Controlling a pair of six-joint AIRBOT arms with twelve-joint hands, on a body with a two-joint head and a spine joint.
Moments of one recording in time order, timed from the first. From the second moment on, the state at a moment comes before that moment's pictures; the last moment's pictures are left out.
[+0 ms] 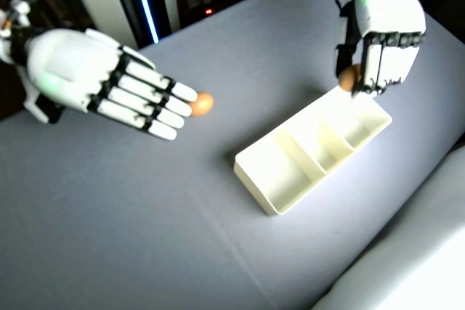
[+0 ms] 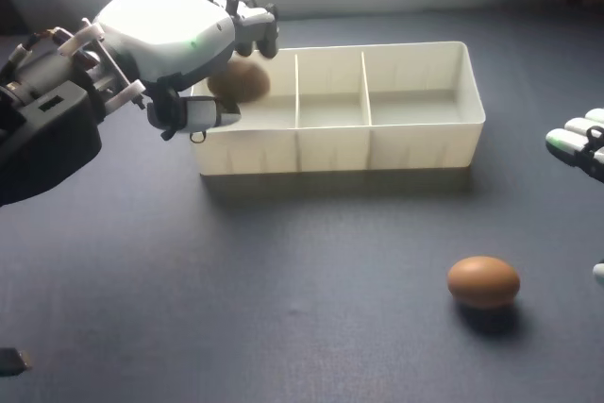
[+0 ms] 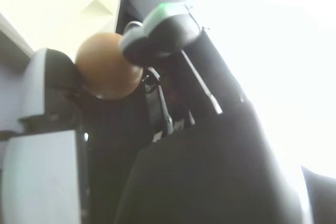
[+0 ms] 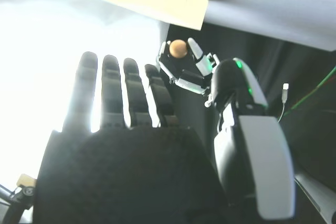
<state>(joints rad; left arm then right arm) 0.41 -1.18 1.35 -0.06 -0.51 1.07 -1.15 -0.76 0.83 0.20 1.15 -0.99</state>
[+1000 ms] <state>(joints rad) 0.66 -0.95 1.10 -0.03 -1.01 0.99 -1.00 -0.91 0.94 0.01 0.93 -0.86</state>
